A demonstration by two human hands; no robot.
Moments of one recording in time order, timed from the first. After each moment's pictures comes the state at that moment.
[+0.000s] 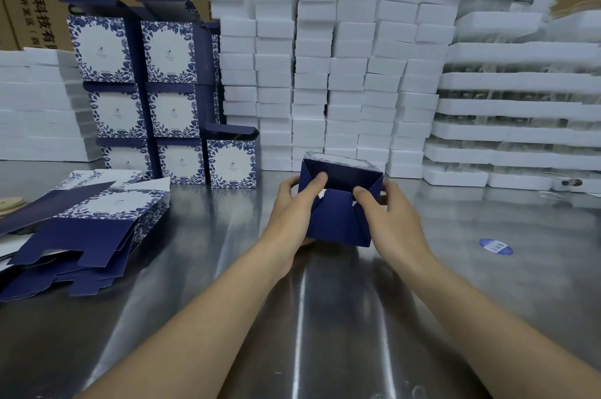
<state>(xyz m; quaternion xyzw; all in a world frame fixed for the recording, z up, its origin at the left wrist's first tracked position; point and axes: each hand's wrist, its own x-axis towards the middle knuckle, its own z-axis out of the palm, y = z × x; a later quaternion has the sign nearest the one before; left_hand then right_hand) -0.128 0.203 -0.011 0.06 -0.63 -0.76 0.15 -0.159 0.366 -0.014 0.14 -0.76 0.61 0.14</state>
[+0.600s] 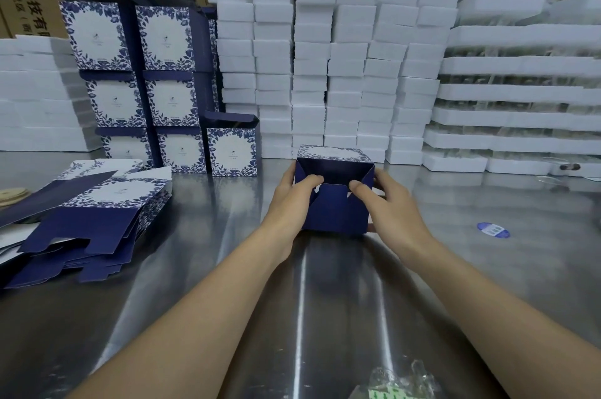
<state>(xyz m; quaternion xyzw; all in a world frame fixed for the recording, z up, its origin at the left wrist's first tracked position) -0.131 0.198 -0.015 0.04 -0.67 -0.72 0.16 -0.155 0.369 -0.015 0.18 -0.74 0.64 0.07</state>
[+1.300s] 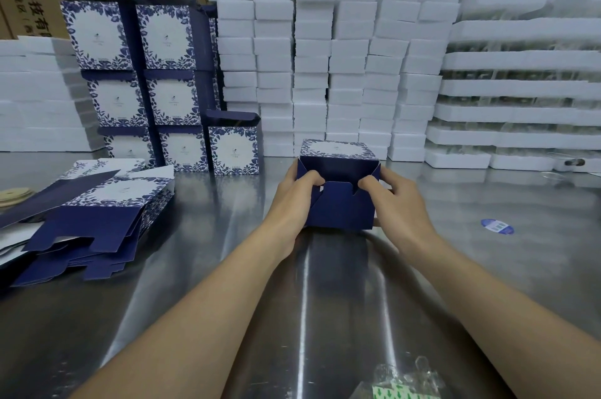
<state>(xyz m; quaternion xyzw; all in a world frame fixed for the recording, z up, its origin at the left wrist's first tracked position) -0.133 0.194 -0.016 0.05 -0.67 -0.73 0.13 -0.155 0.369 -0.014 0.16 -0.74 0.65 0.09</state>
